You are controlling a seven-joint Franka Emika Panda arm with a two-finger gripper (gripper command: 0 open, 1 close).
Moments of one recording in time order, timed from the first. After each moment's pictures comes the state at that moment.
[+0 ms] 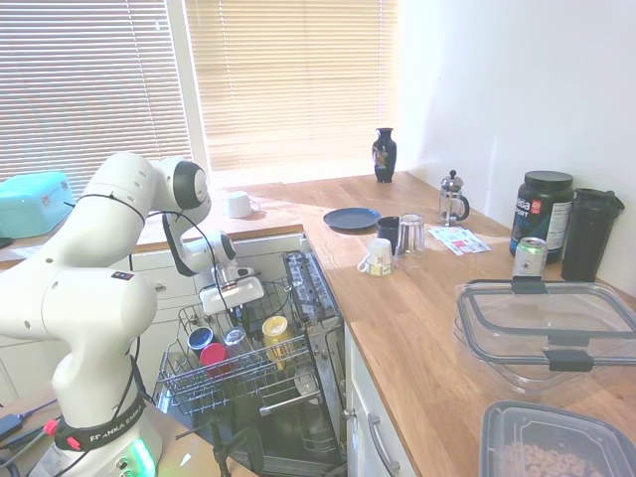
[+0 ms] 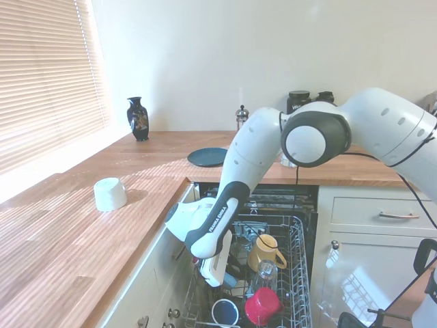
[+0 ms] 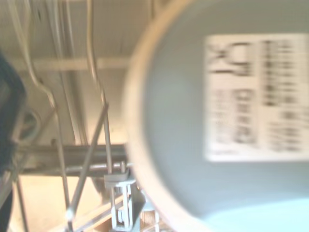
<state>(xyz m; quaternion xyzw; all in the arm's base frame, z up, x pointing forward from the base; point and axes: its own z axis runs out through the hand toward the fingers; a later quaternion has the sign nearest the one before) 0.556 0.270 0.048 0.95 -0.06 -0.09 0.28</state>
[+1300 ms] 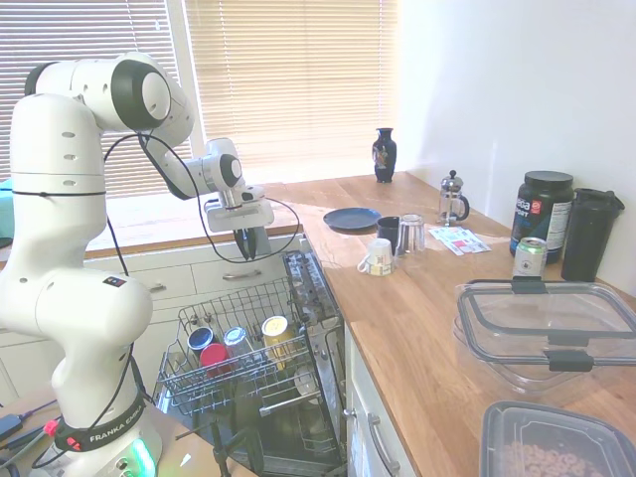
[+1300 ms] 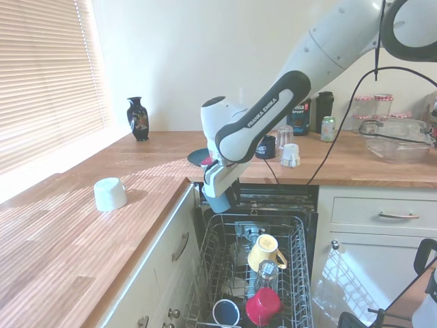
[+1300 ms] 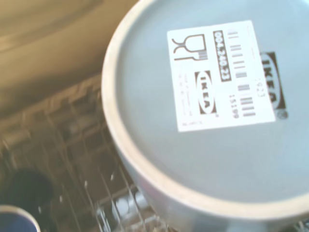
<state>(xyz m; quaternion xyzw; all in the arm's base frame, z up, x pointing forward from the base) 0.548 0.182 0.332 0.96 -0.25 0.06 0.07</state>
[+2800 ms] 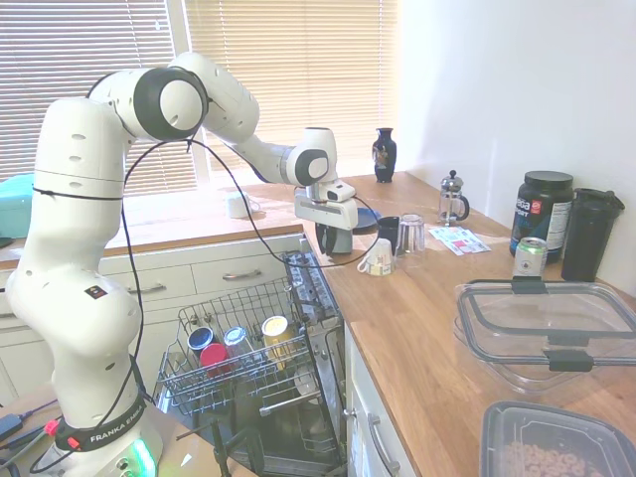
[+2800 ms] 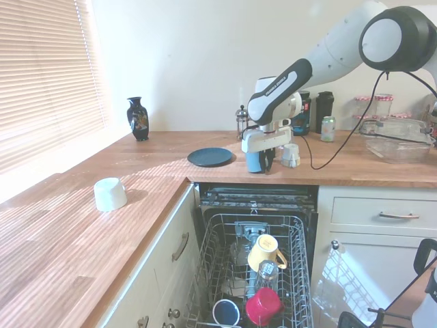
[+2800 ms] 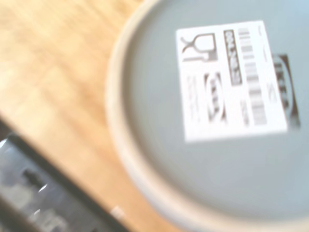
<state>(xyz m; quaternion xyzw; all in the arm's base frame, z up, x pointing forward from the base) 0.634 -0.060 0.346 0.89 -0.45 0.04 0.00</state>
